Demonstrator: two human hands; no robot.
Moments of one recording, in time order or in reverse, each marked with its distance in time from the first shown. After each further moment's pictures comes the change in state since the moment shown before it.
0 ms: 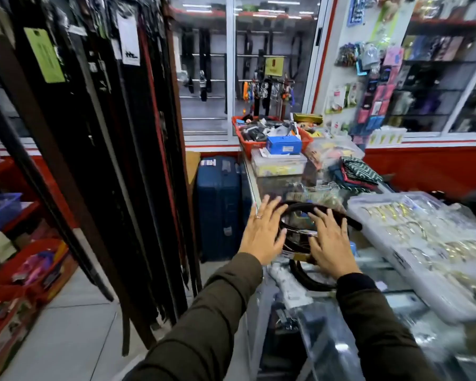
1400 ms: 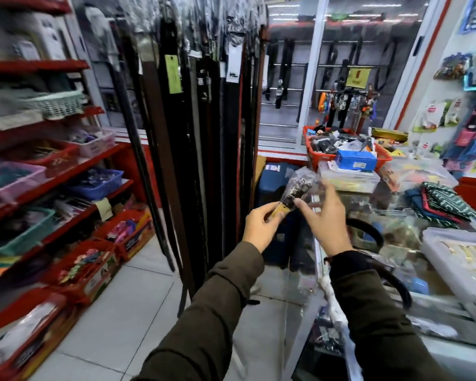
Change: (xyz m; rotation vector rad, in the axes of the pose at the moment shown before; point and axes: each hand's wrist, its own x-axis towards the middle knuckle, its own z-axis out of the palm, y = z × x) left_hand -0.053 -0.045 -0.102 -0.729 0.353 -0.584; right_hand 0.029 -0.170 -0.037 0.754 0.099 -0.118
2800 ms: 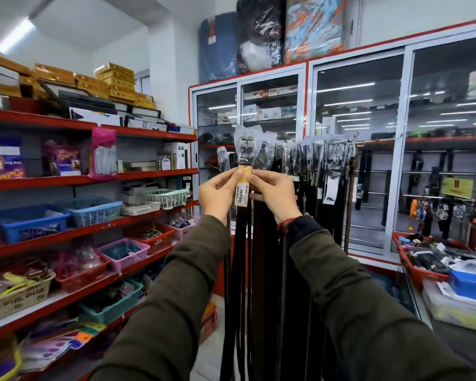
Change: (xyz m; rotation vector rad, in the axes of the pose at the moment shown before) left_hand 0.065 0.215 -0.313 -0.333 0.652 0.269; right_hand 0.100 -0.337 0.164 0.911 -0.464 -0.171
